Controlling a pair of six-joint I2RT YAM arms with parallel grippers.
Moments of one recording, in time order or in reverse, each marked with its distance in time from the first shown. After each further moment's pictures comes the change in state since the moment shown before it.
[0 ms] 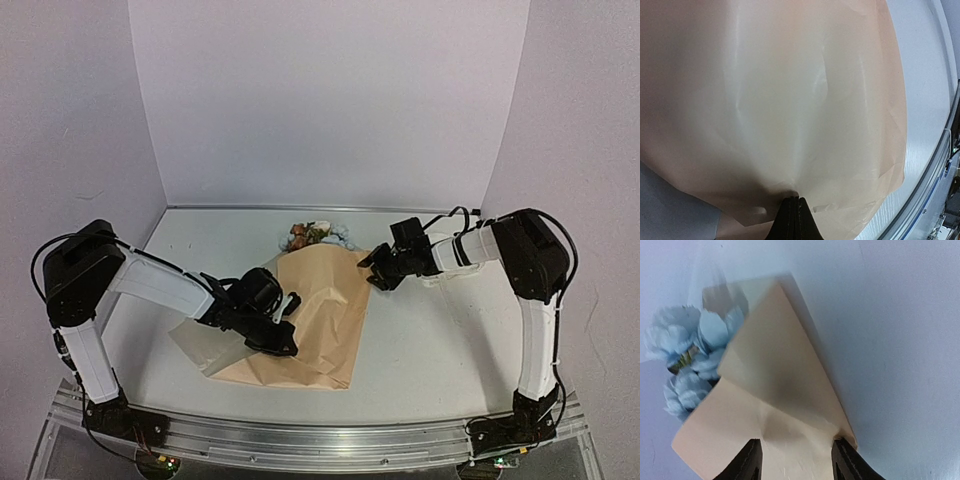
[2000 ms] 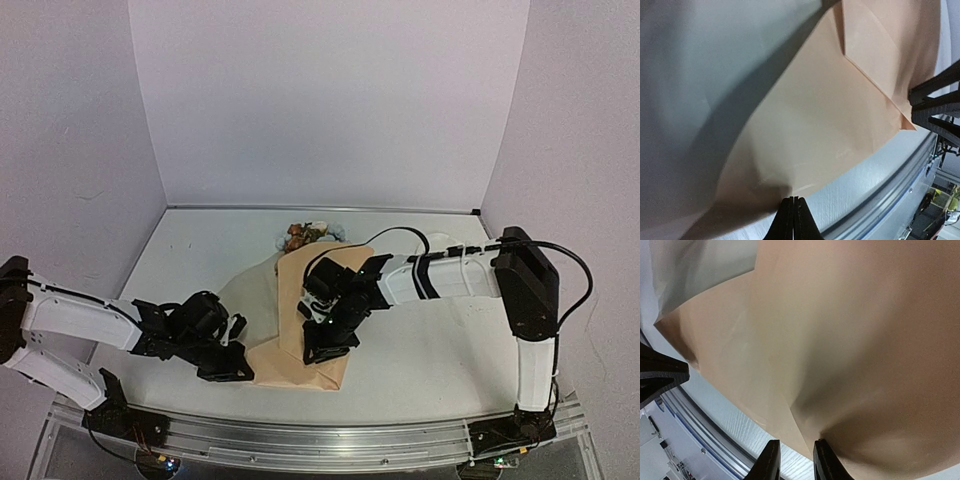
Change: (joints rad) left arm -0.037 -0.504 -0.412 -0.061 -0.026 -0.339; right arm 0.544 -0.073 0.182 -0.705 -0.105 -0.604
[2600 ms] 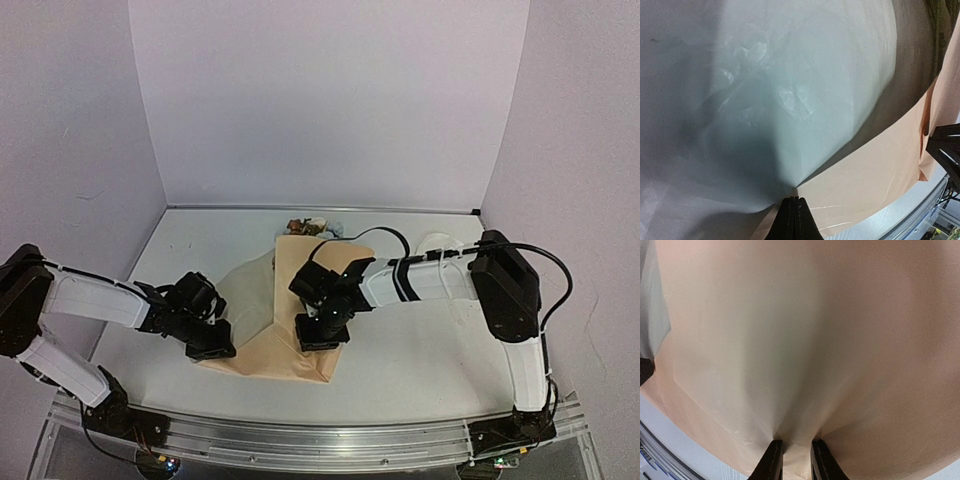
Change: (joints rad) left arm 0.243 0.117 0.055 -0.048 -0.057 0.113; right arm 0.010 0.108 0.105 0.010 0.252 0.150
